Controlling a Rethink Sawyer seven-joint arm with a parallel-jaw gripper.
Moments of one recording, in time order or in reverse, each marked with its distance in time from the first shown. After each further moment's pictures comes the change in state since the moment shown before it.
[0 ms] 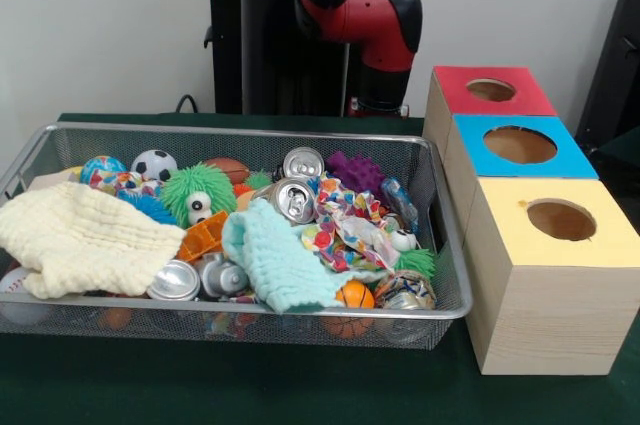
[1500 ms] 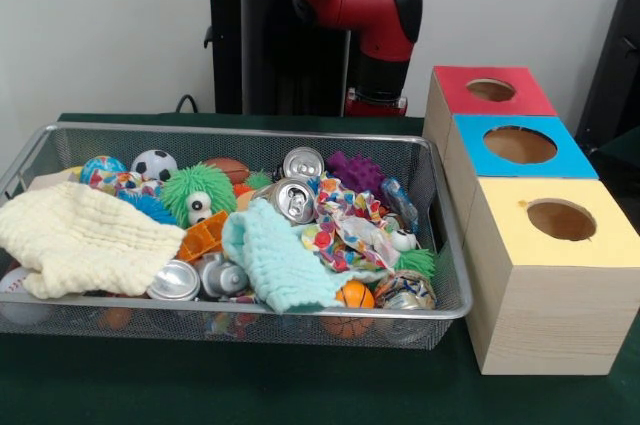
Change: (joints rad) arm -0.031 -0.065 0.000 0.071 0.021 -0.022 0.002
